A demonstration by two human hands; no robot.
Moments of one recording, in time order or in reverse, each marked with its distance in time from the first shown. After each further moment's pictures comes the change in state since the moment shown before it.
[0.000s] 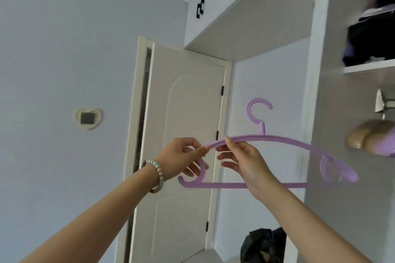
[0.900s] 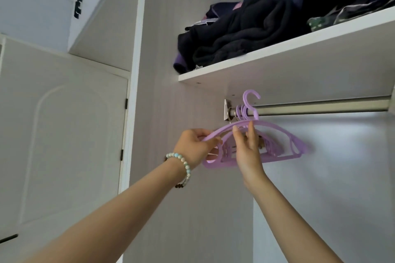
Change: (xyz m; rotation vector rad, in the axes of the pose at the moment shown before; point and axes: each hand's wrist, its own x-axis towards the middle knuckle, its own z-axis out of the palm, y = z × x) left_hand 0.176 0.177 0.378 -0.383 -0.128 0.228; right_hand 0.039 -0.040 -0.407 -0.237 0.638 -0.335
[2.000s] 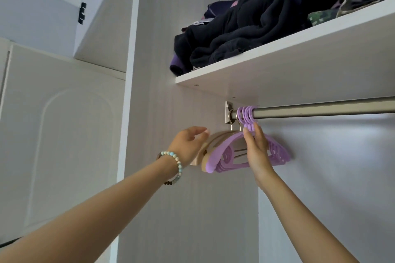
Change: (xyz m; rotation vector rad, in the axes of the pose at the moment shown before) left_hand 0.032 -0.015 -0.008 0.322 0.089 0.067; right_hand 0.042 0.023 -0.022 -0.028 -0.070 -0.003
